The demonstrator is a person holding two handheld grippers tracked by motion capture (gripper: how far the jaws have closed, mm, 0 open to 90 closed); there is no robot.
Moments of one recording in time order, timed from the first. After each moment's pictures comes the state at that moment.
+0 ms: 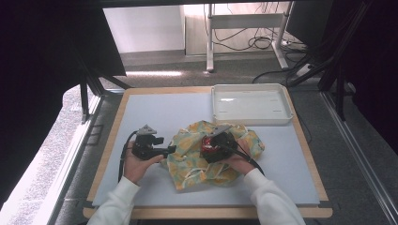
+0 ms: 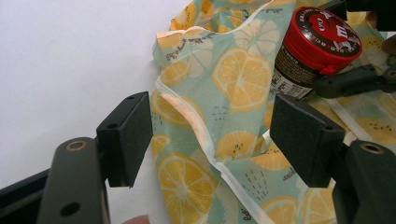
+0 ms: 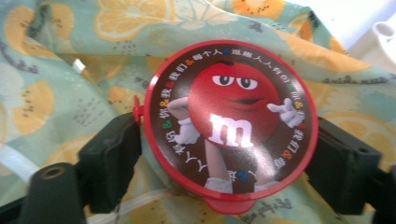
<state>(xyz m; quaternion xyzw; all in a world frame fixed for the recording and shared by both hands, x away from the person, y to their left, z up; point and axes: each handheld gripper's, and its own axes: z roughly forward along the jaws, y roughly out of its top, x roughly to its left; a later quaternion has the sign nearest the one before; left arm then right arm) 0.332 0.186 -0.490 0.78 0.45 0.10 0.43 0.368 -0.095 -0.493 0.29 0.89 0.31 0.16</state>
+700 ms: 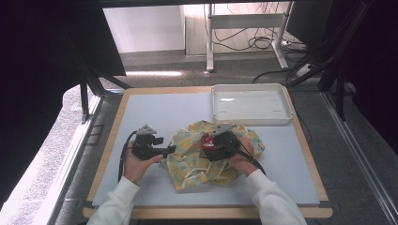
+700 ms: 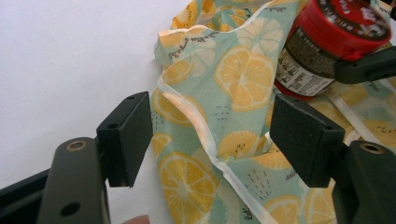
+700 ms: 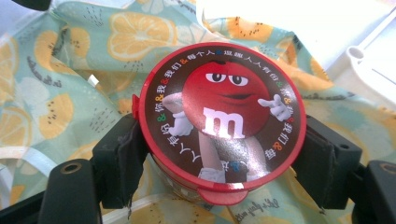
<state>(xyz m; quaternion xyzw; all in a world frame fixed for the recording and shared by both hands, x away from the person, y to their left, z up) 0.333 0.187 -0.491 0.78 0.45 0.09 0.43 0.362 -0.101 -0.476 0.28 0.88 0.34 0.17</state>
